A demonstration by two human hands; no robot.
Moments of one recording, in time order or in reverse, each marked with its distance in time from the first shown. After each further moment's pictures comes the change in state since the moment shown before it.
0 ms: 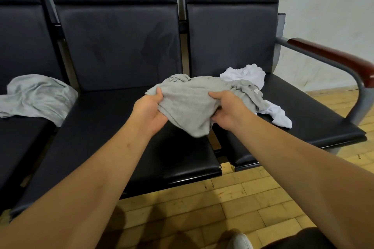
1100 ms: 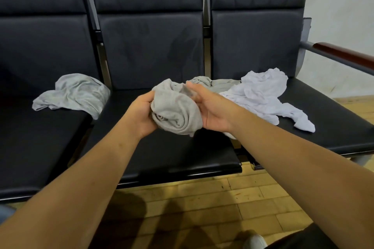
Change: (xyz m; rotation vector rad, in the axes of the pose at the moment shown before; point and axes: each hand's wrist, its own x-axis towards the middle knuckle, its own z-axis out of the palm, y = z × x) left_hand -0.059 0.056 -0.044 0.257 -0.053 -0.030; right_hand -0.057 0.016 0.078 -0.269 -0.598 0.142
